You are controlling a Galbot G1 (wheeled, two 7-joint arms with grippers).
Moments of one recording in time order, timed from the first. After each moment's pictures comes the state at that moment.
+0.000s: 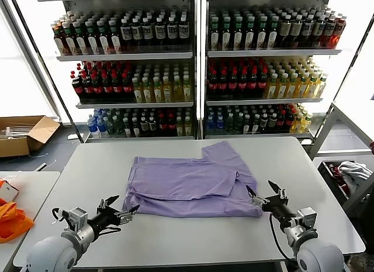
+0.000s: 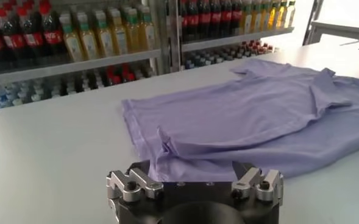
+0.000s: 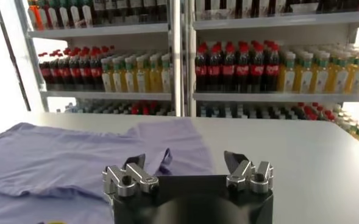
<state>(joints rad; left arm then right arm) 1.40 -0.98 -0.55 -1.99 -0.45 0.55 0.23 -1.47 1.03 0.53 2.01 0.53 -0.32 -0.01</state>
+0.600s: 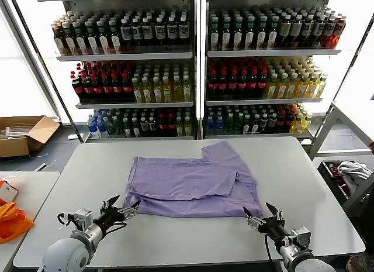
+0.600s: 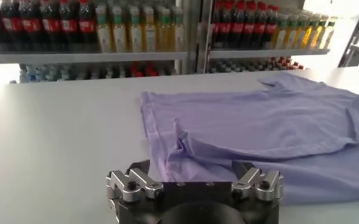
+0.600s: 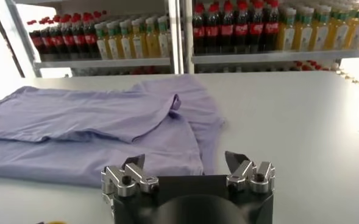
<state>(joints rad) 1.33 -1.07 -0.51 -1.89 -0.54 0.50 0.08 -1.49 1.08 0.46 2.00 0.51 -0.36 0.03</state>
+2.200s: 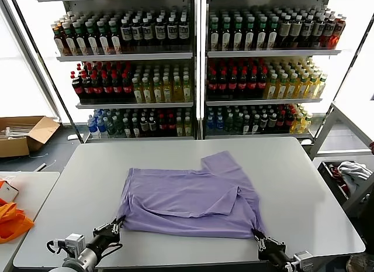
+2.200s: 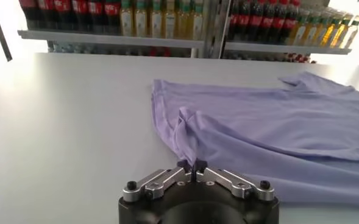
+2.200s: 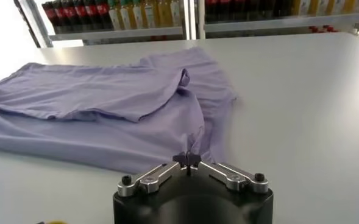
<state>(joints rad) 1.62 -1.13 -0.62 -2.09 -0.53 0.48 0.03 -1.82 1.08 0.59 2.21 0.48 -0.43 -0.02</state>
